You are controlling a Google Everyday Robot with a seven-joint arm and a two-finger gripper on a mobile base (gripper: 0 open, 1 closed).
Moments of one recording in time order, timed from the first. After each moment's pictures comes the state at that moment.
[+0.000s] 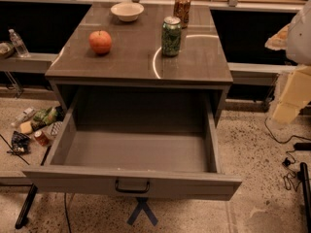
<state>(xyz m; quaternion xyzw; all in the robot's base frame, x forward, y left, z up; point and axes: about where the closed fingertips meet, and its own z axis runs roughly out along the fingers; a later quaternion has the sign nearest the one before) 0.438 -0.217 0.976 -0.60 0.78 -0.03 0.16</state>
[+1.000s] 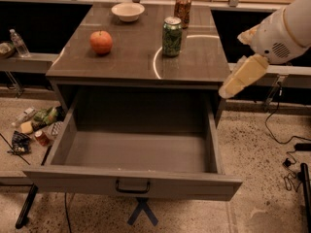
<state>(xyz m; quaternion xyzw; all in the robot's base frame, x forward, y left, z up) 0.547 -0.186 0.942 -0.53 0.78 0.07 0.32</state>
